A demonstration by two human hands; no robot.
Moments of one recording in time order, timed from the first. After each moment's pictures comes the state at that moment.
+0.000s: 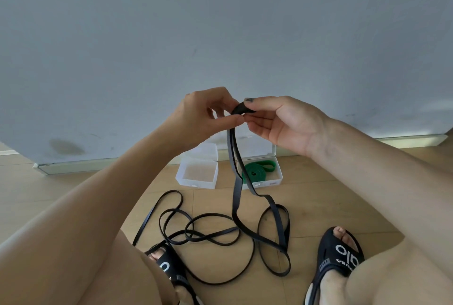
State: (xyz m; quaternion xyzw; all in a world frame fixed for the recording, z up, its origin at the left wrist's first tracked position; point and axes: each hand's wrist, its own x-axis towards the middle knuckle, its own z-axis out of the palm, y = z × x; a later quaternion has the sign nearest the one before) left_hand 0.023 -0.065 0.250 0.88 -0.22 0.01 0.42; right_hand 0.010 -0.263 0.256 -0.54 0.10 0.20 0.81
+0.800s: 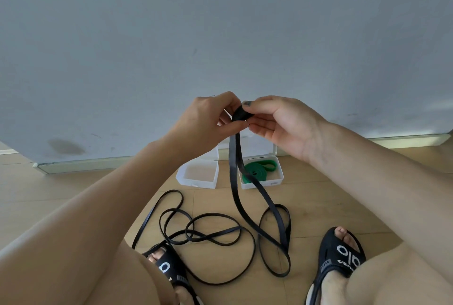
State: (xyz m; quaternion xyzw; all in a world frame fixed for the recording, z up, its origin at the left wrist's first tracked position) left_hand 0.026 -0.074 0.234 0.90 -0.26 0.08 0.34; right_hand 0.011 -0.256 0.250 -0.59 0.10 0.16 0.78
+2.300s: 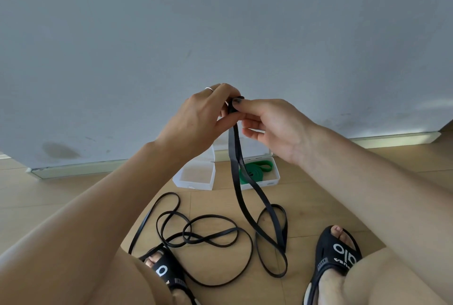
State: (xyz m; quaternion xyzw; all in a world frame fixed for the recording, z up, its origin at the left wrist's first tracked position) left_hand 0.030 -0.075 0.238 0.87 -0.35 0.21 0.27; right_hand 0.008 -0.250 0.248 -0.64 0.08 0.14 0.75
